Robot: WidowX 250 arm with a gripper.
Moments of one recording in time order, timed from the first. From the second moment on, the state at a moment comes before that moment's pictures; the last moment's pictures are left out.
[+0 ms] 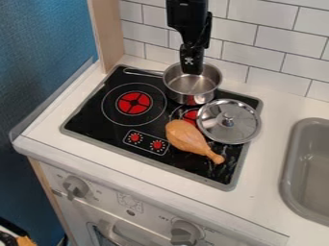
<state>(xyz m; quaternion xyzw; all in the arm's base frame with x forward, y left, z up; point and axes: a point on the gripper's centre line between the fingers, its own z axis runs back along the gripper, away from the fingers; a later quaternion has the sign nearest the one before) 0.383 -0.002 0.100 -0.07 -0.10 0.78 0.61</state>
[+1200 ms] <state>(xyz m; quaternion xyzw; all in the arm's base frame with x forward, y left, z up) 0.323 -0.052 0.092 -0.03 -0.06 0.74 0.67</state>
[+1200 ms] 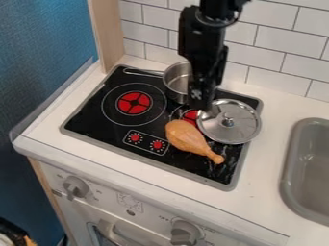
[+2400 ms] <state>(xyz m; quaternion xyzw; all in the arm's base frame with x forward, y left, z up) 0.294 -0.084 0.026 0.01 -0.02 0.67 0.74</state>
